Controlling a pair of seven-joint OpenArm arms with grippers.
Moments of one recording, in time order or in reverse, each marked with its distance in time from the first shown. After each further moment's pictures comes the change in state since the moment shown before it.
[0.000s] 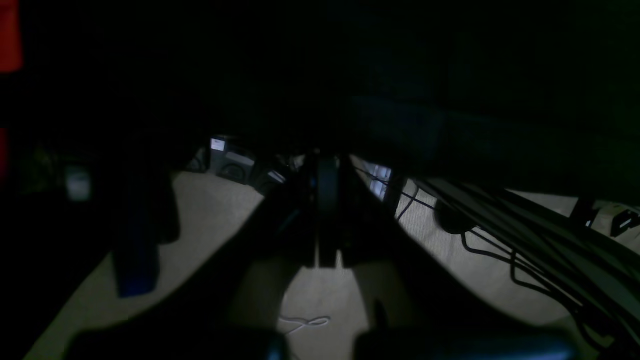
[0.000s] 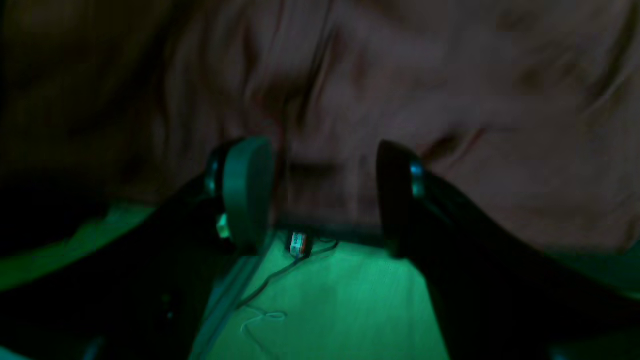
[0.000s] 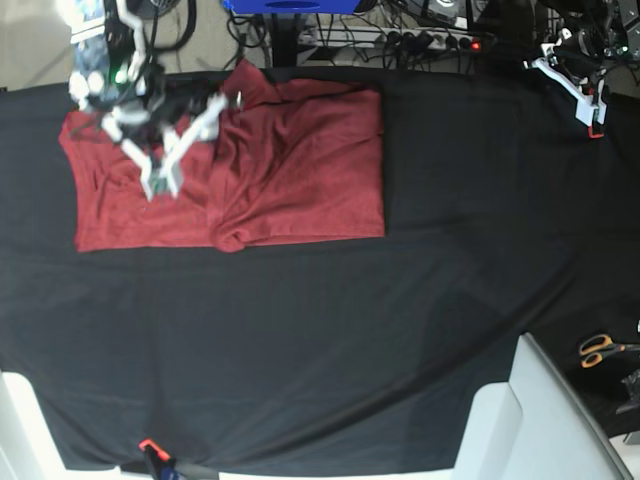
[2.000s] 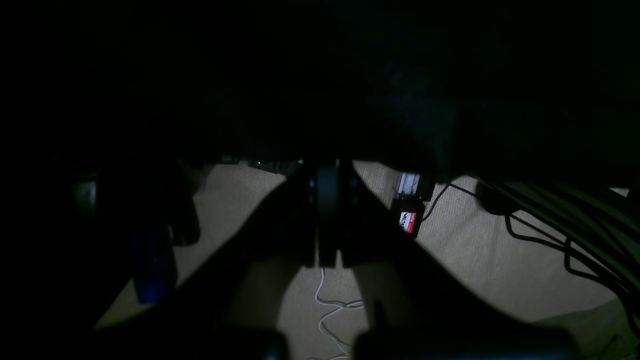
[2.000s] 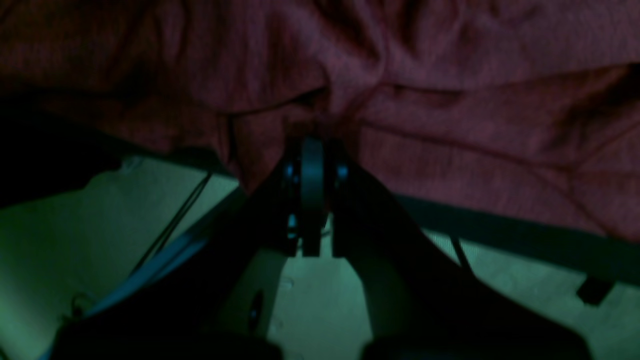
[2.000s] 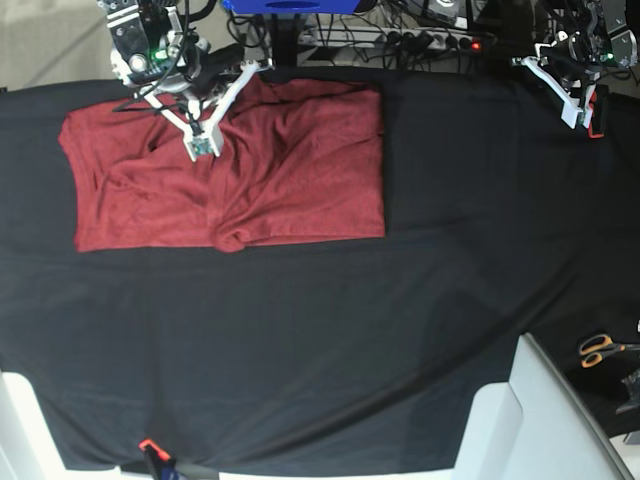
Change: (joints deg) left arm -2.7 2.7 -0.2 0.1 12.5 -0.4 -0.5; right arm -0.5 -0.2 -7.0 -8.3 0.1 0.0 4.4
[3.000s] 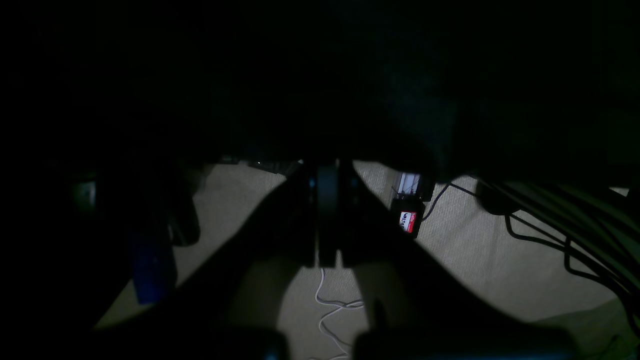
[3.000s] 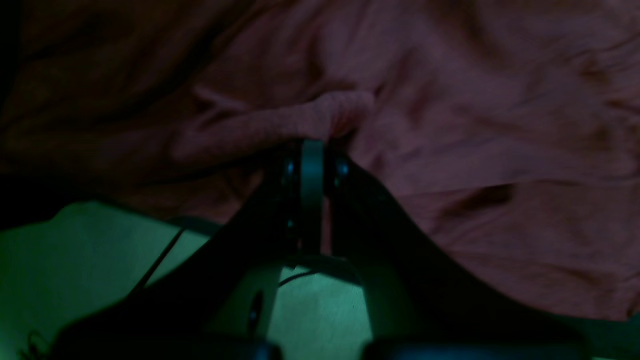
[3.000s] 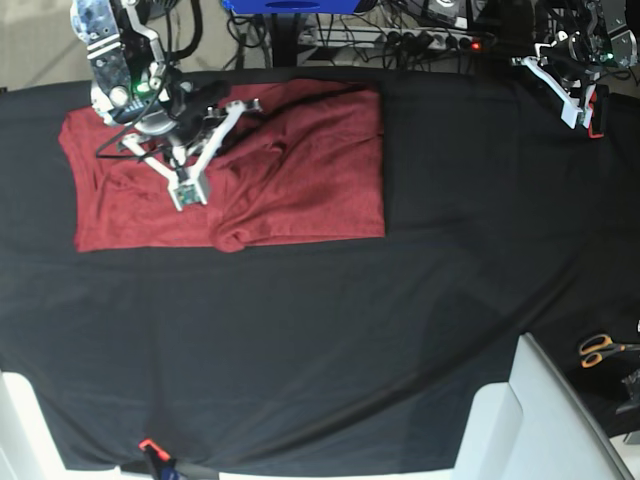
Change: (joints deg) left arm 0.0 0.0 0.0 0.0 0.0 0.0 0.0; right arm 6.0 3.5 -0.4 2.8 0.0 0.2 1.2
